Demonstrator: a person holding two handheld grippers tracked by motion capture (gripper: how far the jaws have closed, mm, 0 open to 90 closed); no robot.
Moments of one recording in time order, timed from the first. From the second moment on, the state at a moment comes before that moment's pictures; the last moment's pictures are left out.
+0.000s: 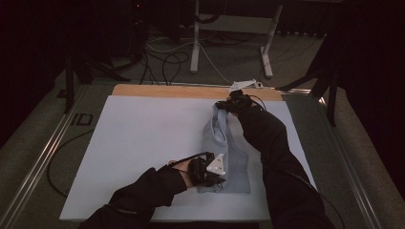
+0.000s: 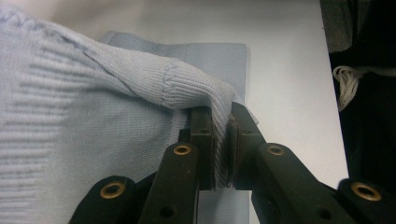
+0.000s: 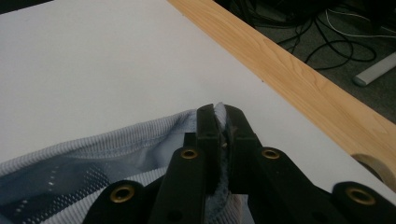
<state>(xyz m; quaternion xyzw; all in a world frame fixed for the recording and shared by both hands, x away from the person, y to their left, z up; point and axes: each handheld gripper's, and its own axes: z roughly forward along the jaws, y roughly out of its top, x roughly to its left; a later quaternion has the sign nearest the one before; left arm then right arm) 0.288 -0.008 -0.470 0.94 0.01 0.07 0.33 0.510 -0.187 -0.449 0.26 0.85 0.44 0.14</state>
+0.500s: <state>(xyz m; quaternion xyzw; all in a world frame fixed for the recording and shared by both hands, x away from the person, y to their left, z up) 0.294 -0.037 -0.488 0.95 0.03 0.06 0.32 0.518 -0.200 -0.473 0.27 0.85 0.44 0.12</state>
